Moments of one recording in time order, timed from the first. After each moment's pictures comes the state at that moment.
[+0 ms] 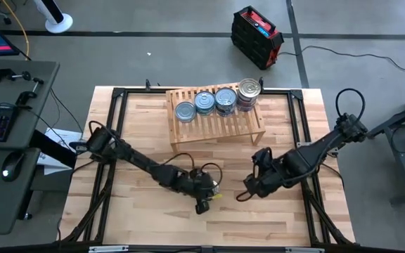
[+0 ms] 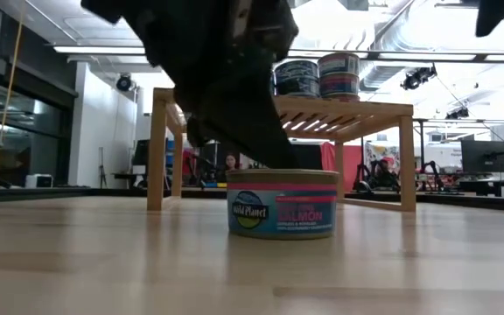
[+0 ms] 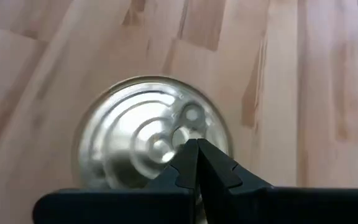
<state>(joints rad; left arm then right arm) -0.39 1.97 1.24 -0.14 -0.19 -0.60 0.55 1.52 1.49 -1.35 0.23 1.54</state>
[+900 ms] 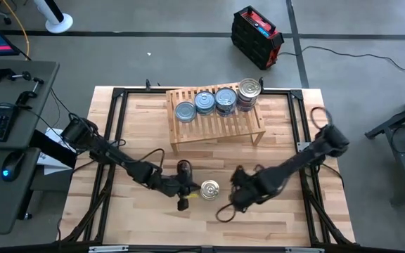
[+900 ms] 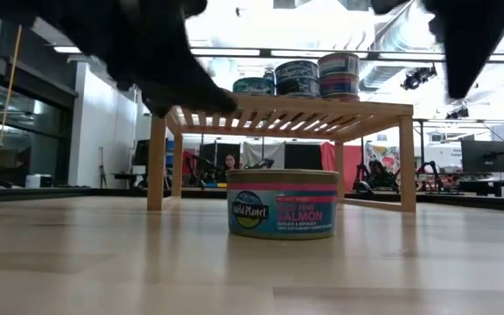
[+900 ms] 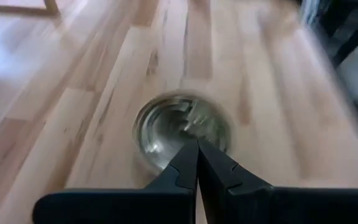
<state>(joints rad) -0.47 1.70 0.85 0.25 -0.39 -0.41 0.53 1.81 1.49 -1.19 0.15 1.13</state>
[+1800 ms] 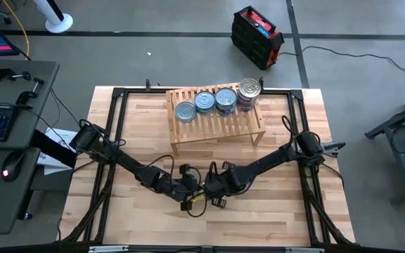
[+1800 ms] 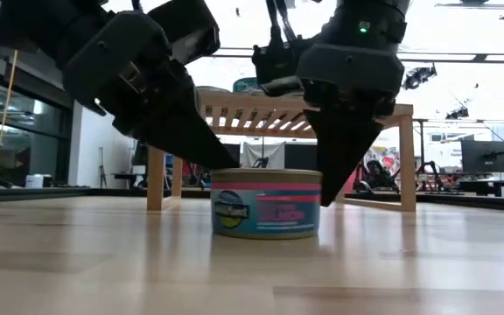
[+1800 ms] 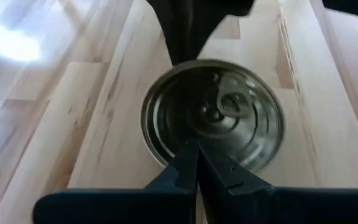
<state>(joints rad) -0.46 1.84 0.89 0.21 -0.44 -0.34 0.38 2.06 1.49 -0.80 0.18 0.65</state>
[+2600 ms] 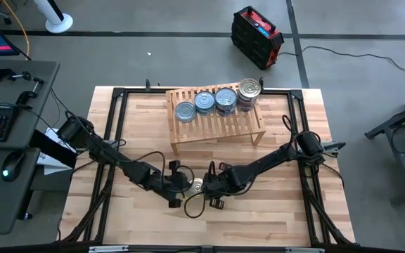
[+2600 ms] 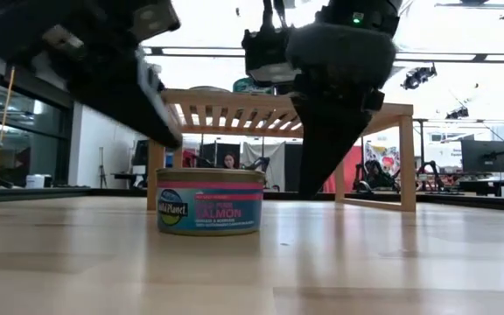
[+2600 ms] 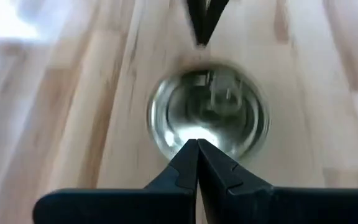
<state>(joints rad) -0.51 1.65 0.86 -0.09 -0.44 -0.36 0.37 2.06 1.49 -0.72 0.16 0.59</state>
